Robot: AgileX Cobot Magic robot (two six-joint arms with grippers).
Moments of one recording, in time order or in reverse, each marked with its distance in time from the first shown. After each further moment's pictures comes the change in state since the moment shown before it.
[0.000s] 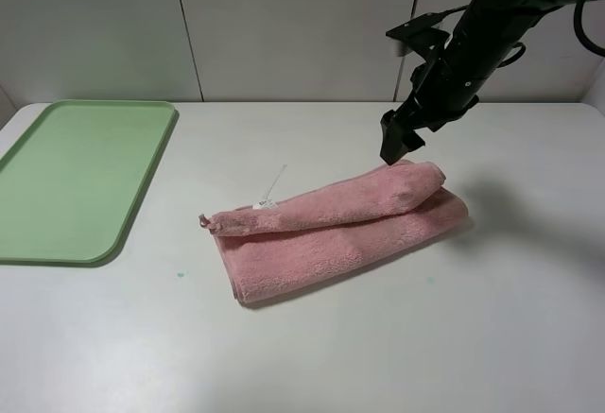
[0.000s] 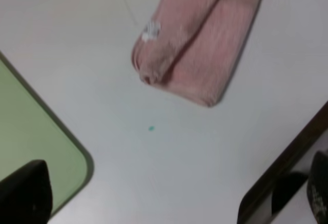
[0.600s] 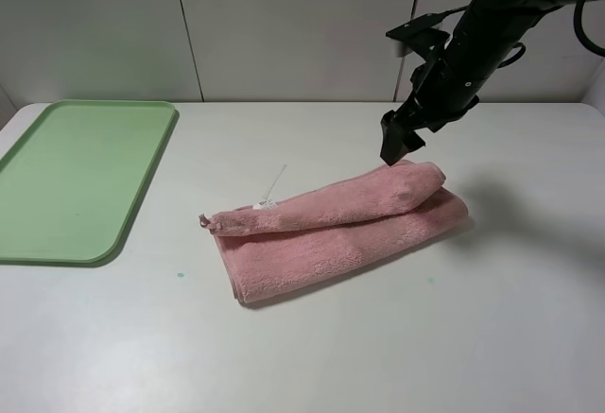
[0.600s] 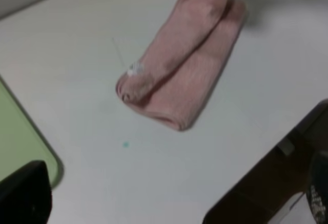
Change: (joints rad) left arm 0.000 -0.519 0.250 -0.043 0.001 -0.124; right arm 0.000 0.000 0.000 0.000 0.004 0.000
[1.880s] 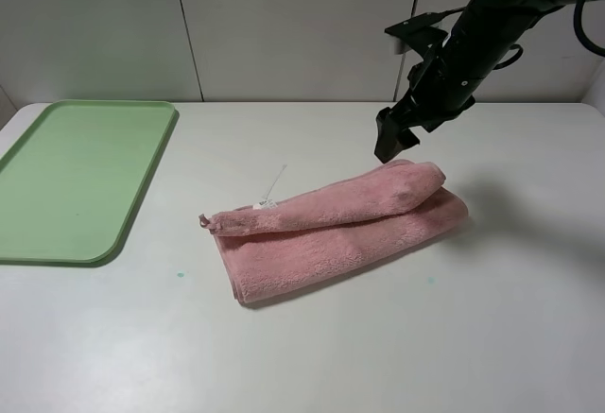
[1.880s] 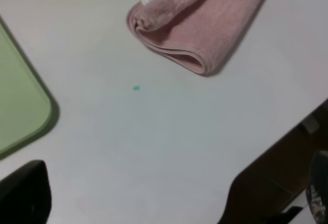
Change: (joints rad) left arm 0.033 -0.252 0.423 0.048 -0.124 -0.032; right arm 0.000 0.000 0.000 0.041 -0.012 0.000
